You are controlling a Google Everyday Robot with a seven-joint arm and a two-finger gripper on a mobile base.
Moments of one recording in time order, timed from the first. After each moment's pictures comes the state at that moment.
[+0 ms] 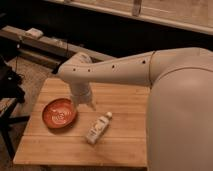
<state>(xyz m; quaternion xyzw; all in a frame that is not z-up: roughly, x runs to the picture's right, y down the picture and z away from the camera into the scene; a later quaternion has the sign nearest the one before) -0.104 0.104 0.703 -0.26 0.23 0.64 0.68</state>
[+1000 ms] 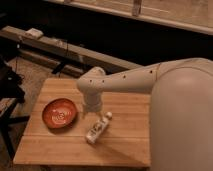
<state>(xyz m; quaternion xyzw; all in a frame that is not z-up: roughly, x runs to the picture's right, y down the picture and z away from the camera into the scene) -0.062 0.163 0.765 -0.29 0.25 0.69 0.62</state>
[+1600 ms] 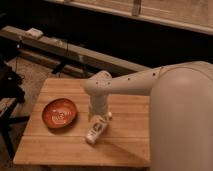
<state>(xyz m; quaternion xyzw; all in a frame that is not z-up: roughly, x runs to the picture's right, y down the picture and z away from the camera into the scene) -0.040 0.178 0.777 -0.29 0.28 0.69 0.60</state>
